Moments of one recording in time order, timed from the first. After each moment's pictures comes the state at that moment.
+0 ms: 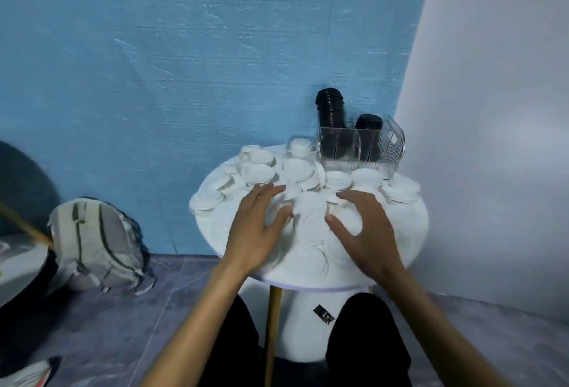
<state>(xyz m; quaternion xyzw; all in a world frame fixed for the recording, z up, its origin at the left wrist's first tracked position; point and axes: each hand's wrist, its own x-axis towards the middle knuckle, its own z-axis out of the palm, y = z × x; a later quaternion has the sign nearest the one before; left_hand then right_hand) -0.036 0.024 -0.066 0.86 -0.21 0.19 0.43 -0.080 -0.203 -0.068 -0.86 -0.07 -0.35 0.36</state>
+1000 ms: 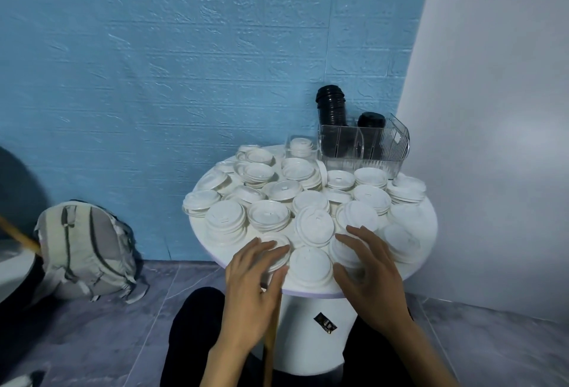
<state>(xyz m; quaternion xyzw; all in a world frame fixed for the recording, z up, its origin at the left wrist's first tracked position) -0.085 0.026 -0.158 0.84 -0.18 0.25 0.45 -0.108 -0.203 -0.144 -0.88 -0.06 -0.34 0.33</state>
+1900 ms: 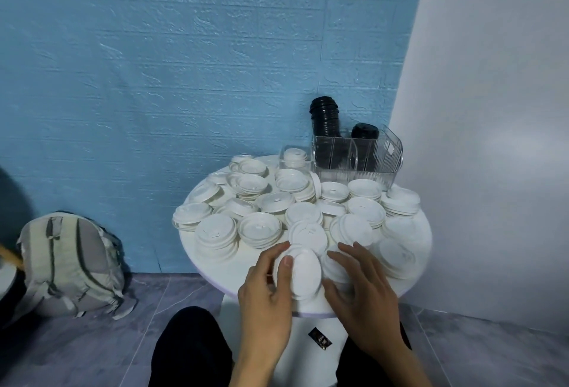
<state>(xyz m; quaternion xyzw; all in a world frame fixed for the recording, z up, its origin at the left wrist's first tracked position) -0.100 -0.021 -0.114 0.73 -0.06 0.18 0.66 -0.105 -0.198 -0.151 -0.88 -0.07 -0.39 0.26</state>
